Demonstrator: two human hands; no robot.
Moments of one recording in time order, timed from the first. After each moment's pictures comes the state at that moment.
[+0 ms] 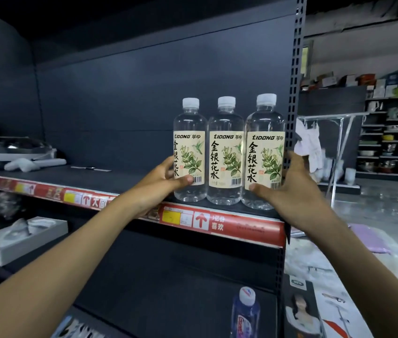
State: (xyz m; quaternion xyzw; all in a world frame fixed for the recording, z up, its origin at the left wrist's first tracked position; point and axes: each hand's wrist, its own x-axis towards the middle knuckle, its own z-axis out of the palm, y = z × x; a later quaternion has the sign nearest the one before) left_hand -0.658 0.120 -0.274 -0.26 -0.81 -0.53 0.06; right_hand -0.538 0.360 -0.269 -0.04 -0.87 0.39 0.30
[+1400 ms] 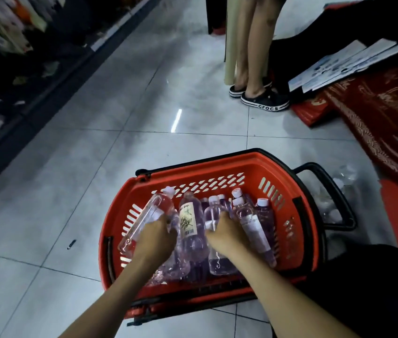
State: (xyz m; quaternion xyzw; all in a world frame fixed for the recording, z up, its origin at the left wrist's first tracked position) left_hand -0.069 -0.257 -0.792 0.64 -0.72 -0.27 0.02; right_hand -0.232 -0.210 -0.805 0.41 -0.80 0.13 -0.42
